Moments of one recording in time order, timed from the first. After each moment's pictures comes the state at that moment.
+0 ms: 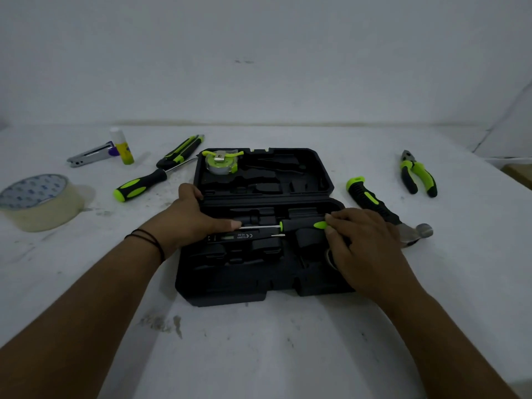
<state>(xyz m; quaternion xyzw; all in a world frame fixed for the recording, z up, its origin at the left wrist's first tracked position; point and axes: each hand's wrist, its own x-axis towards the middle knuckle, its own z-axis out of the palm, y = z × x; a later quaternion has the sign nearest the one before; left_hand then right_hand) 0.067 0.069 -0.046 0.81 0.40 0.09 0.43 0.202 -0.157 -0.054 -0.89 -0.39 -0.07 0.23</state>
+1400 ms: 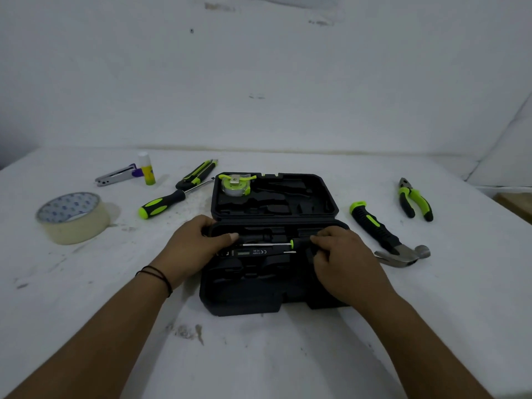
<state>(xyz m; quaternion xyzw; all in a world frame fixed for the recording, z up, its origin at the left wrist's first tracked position) 0.039 0.068 -0.057 0.77 0.37 0.19 0.48 0.181 -0.129 -0.045 -0.88 -0.42 -0.04 0.20</state>
